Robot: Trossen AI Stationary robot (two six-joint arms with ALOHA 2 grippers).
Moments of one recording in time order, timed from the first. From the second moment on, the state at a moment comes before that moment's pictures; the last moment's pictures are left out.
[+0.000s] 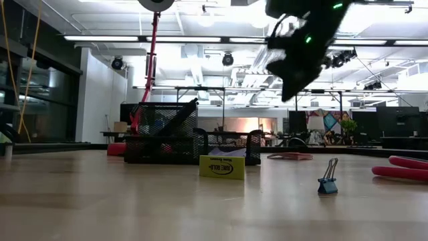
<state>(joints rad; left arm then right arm) -0.72 1.61 1.35 -1.08 -0.60 -1.23 0.10 1.57 1.07 -0.81 0.78 0.73</state>
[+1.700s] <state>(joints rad) -0.72 1.61 1.35 -1.23 -0.86 -1.24 -0.01 1.67 0.65 -0.09 0.62 0.31</state>
